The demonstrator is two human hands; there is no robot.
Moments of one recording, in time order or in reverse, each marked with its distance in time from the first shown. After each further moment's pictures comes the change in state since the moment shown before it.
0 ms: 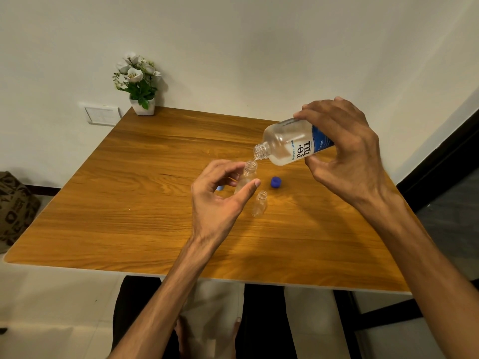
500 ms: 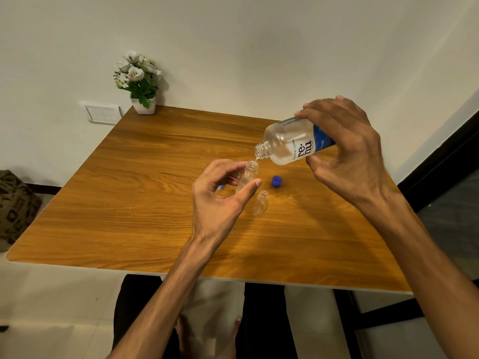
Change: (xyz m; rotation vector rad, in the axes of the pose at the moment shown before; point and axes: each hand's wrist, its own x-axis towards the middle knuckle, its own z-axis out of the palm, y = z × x) left_hand -0.001 0.001 0.000 -0.022 0.005 0.002; right_hand 0.002 -0.002 -0.002 0.000 0.004 -0.005
